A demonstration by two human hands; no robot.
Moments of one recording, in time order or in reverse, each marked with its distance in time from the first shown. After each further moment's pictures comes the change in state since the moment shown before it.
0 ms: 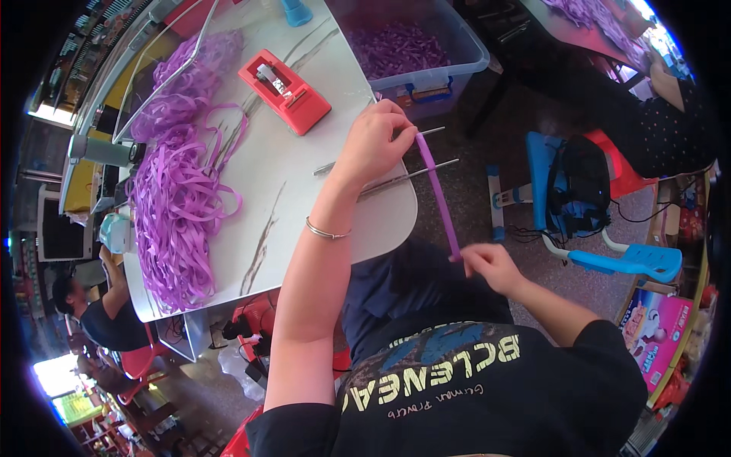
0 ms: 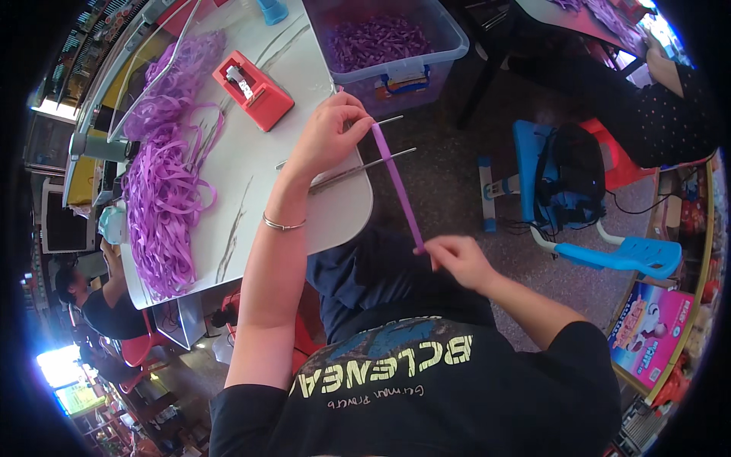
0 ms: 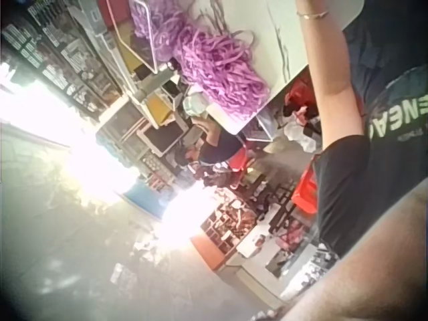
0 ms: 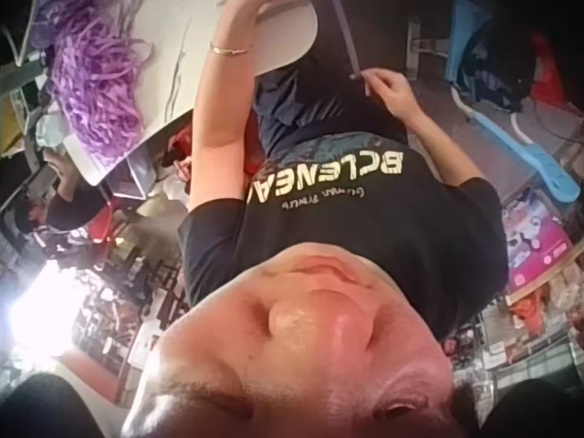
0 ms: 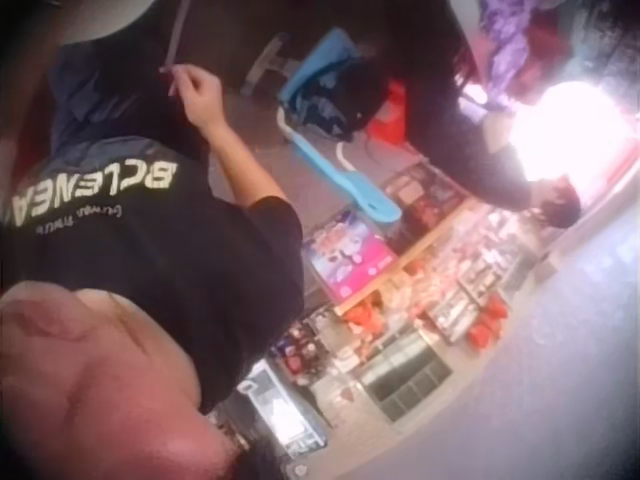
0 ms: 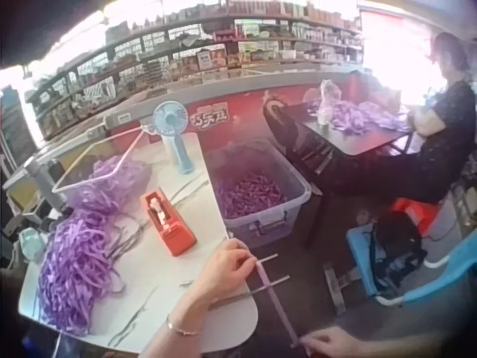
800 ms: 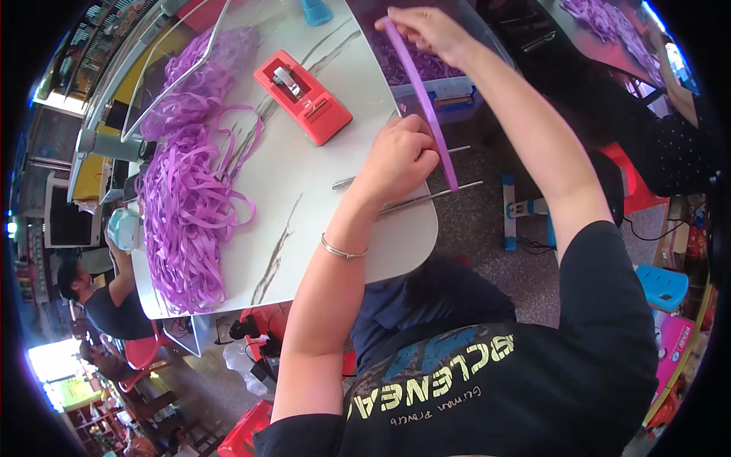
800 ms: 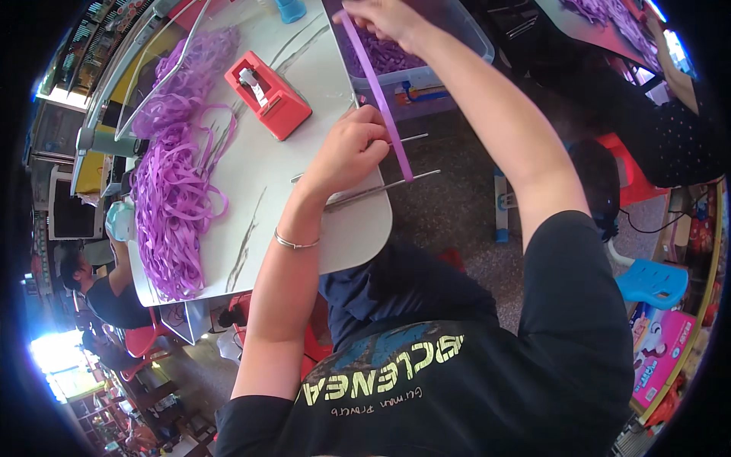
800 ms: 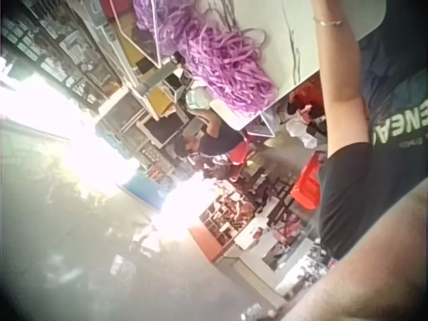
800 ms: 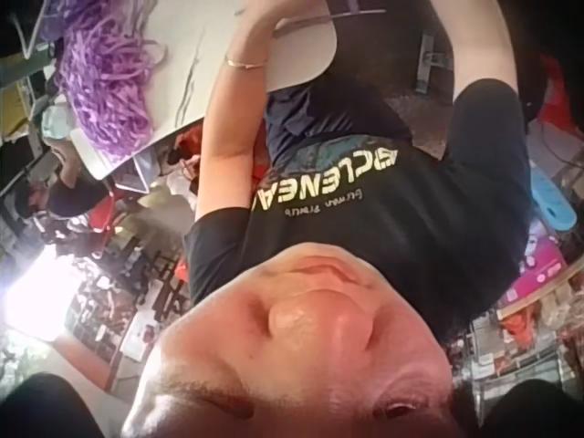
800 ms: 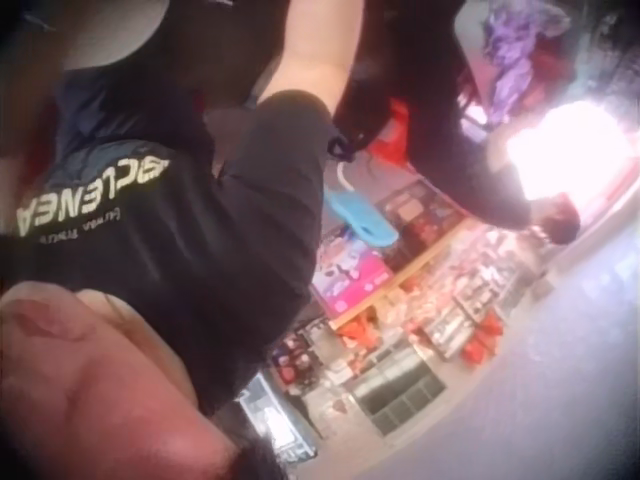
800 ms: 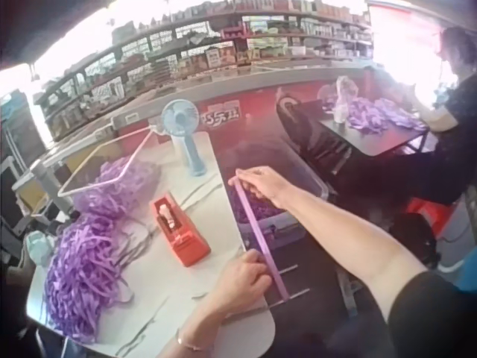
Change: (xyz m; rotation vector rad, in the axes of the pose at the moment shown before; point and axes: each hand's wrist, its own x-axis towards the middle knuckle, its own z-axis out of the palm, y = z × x) left_hand -0.001 -0.002 -0.003 0.092 -0.057 0.095; right_hand 0.298 -0.213 -0.058 -0.131 -0.058 -0.513
